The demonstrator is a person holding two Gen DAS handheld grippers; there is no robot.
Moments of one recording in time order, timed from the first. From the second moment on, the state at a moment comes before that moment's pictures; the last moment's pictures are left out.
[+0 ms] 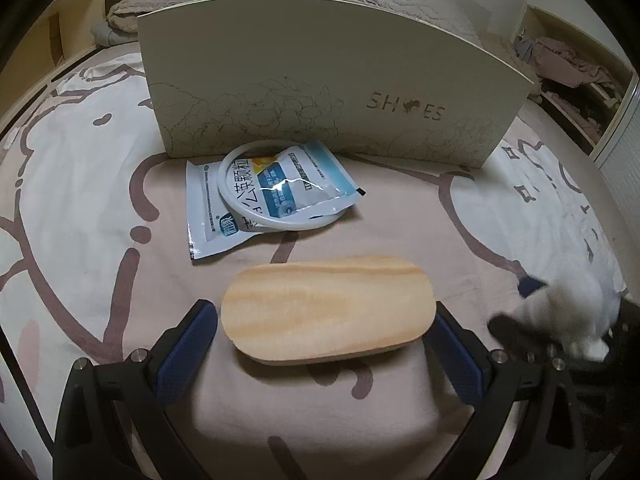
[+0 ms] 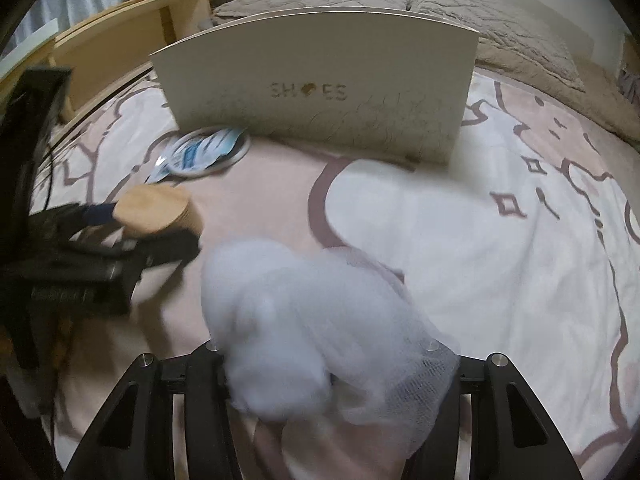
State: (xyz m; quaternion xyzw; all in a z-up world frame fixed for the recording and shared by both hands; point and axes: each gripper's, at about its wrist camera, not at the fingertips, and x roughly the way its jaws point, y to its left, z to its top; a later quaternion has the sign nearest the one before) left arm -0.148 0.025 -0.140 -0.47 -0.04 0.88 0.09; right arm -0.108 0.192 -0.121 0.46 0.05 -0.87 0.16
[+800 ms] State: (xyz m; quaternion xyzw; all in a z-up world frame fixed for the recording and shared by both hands) left arm -0.131 0.019 -0.130 -0.46 -0.05 0.88 0.10; right arm -0.040 0.208 -0.121 0.45 -0.01 -0.88 0.18
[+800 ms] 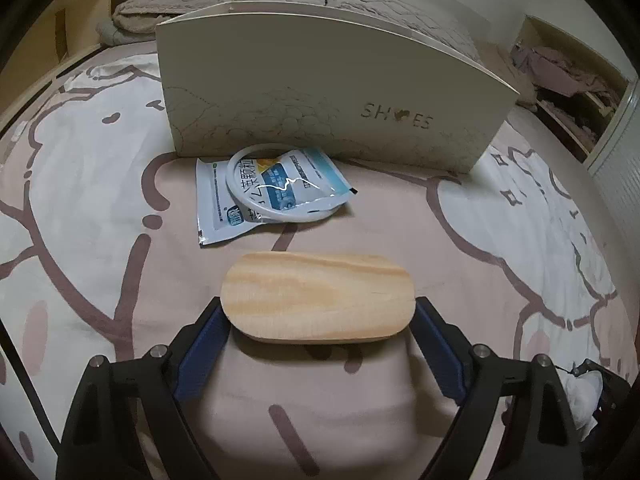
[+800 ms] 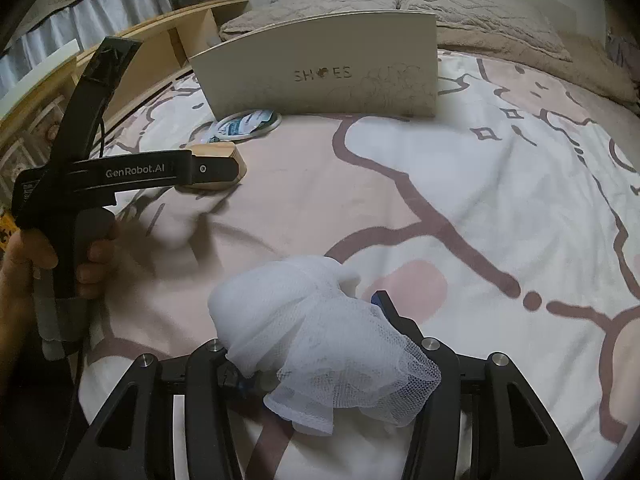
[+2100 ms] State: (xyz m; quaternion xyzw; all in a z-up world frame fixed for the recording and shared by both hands) left arm -0.085 0.003 -0.123 -0.50 -0.05 0.86 0.10; right arm -0.032 0.253 -0.077 0.40 -0.01 -0.91 0.07
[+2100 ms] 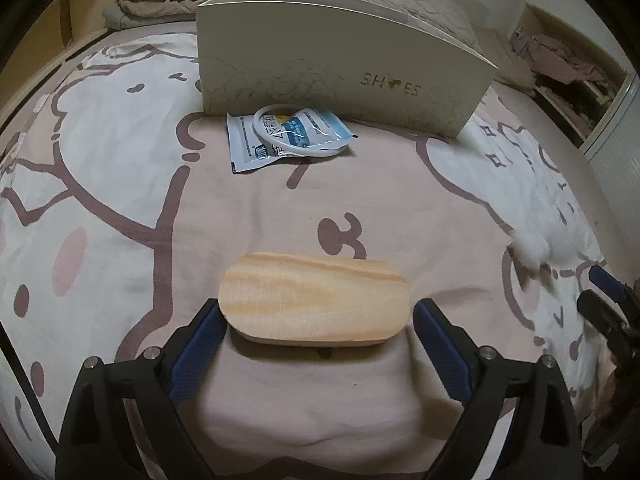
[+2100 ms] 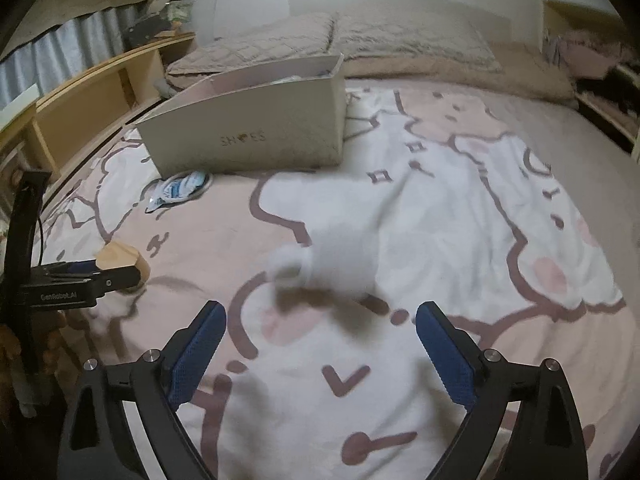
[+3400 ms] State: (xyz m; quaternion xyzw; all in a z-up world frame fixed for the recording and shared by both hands) left arm -0.090 0.005 -0.125 -0.49 -0.03 0.87 0.07; right arm -0.102 0.238 -0.109 0.45 -0.01 -0.89 0.03
